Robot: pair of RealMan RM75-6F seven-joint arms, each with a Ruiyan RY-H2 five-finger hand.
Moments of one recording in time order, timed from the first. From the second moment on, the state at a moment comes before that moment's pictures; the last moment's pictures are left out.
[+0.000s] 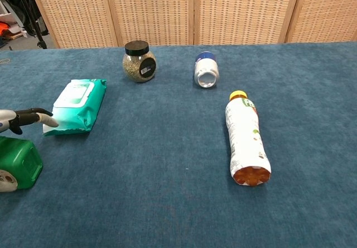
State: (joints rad) left arm -0.42 -1.31 0.02 -1.83 1.14 1.10 0.47; right arm 0.00 -1.05 0.08 -1.62 -1.58 1.65 0.18
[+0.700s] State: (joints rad) left arm -0.41 -1.34 0.01 -1.78 1.17 1.15 0.43; right arm 0.00 -1.05 0.09 -1.62 -1.57 1.65 0.18
